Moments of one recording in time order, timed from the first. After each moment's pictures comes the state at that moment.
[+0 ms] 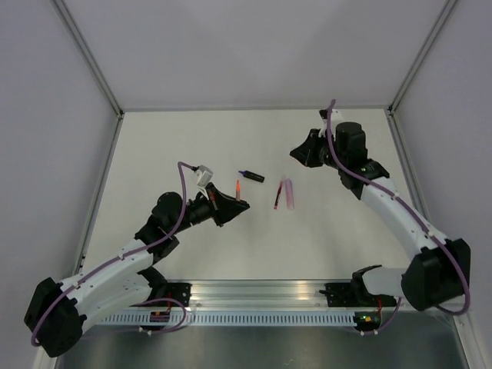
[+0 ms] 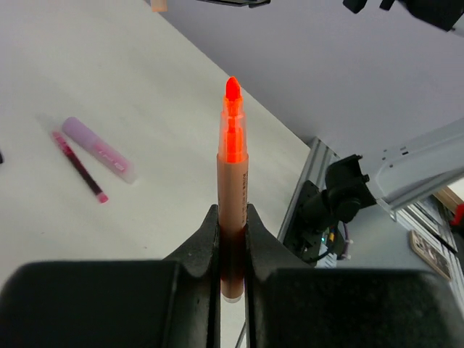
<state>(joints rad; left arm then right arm) -0.70 0.86 0.44 0.41 0.37 -0.55 0.30 1.36 1.12 -0.23 -0.32 0.33</state>
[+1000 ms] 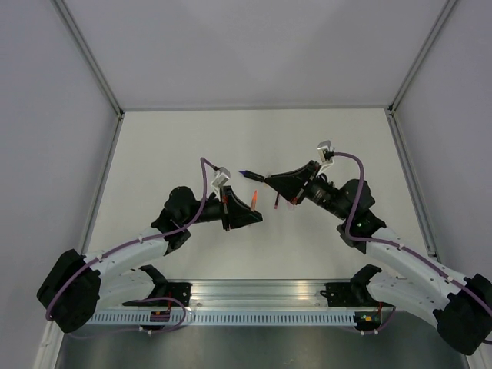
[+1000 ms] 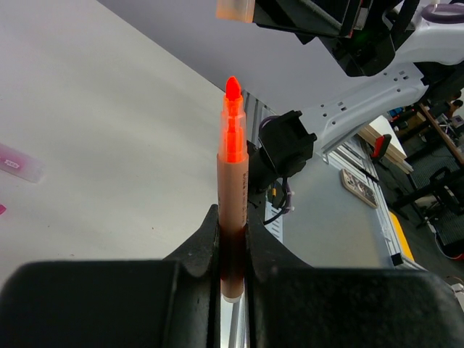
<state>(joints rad) -0.70 1.09 0.45 0.69 0.72 -0.64 0.63 0.92 0.58 0.56 -0.36 0.66</state>
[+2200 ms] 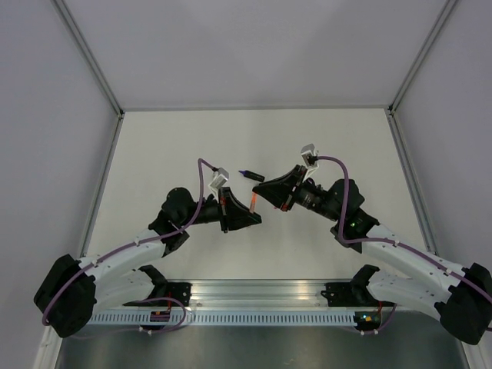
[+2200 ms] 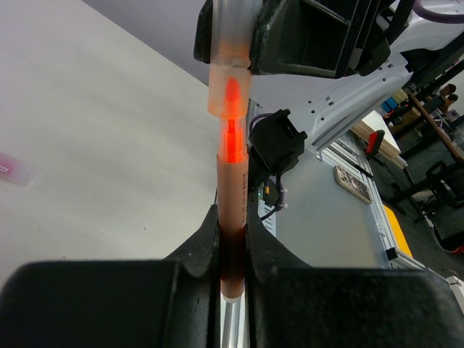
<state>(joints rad) -0.71 1.05 0.46 0.67 0.73 -0.65 0.76 0.98 0.63 0.52 -0.35 0.58</state>
